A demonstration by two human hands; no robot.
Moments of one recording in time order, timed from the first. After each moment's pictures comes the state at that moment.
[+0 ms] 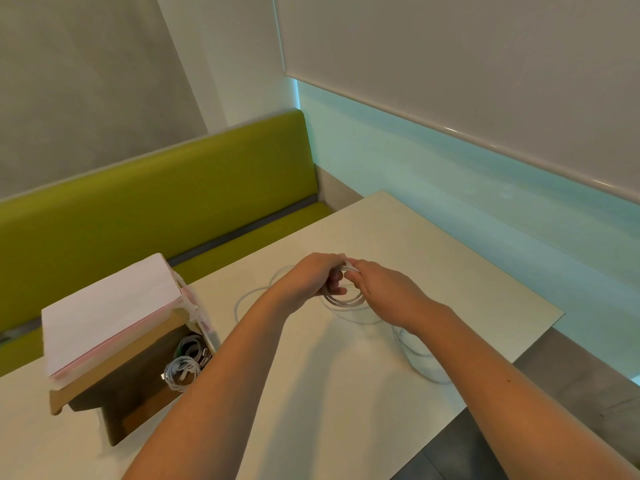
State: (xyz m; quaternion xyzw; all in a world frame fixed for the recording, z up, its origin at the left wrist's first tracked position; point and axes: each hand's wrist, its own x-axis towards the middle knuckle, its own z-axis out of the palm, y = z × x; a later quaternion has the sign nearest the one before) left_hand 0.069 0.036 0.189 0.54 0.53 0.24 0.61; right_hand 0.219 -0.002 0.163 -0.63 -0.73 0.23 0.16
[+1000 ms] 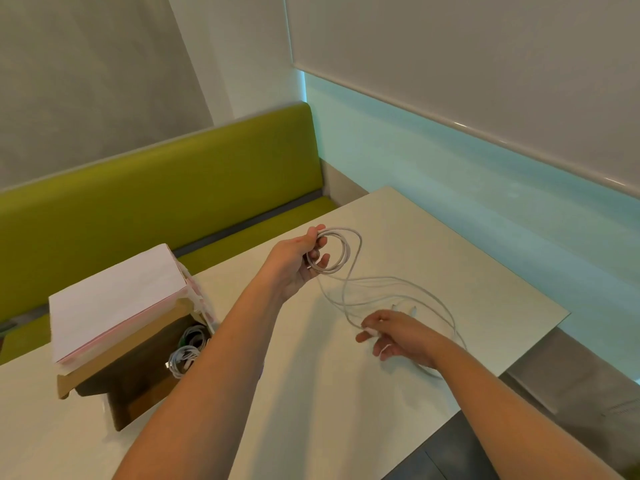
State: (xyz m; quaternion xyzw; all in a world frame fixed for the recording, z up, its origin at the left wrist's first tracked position) left_hand 0.043 0.053 0.181 0.29 0.47 0.44 0.71; right_hand 0.243 -0.031 0.079 -0.57 -0.38 0.68 0.25
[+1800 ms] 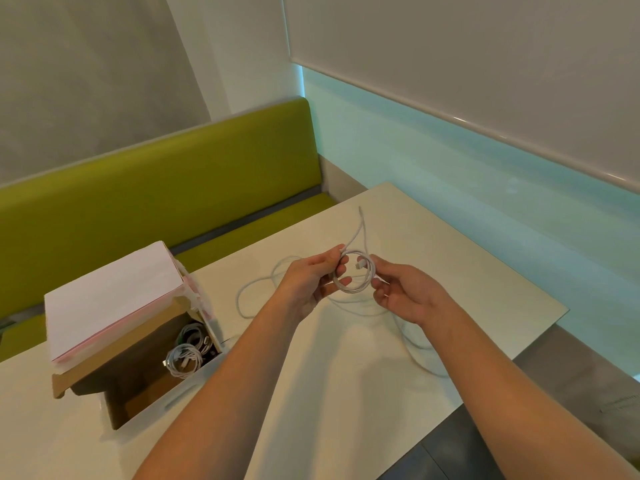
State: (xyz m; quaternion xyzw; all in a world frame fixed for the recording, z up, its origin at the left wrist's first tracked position) left_hand 0.062 0.030 0.153 0.31 0.46 0.41 0.73; right_hand 0.239 0.004 0.138 -0.48 -0.17 0.72 0.47
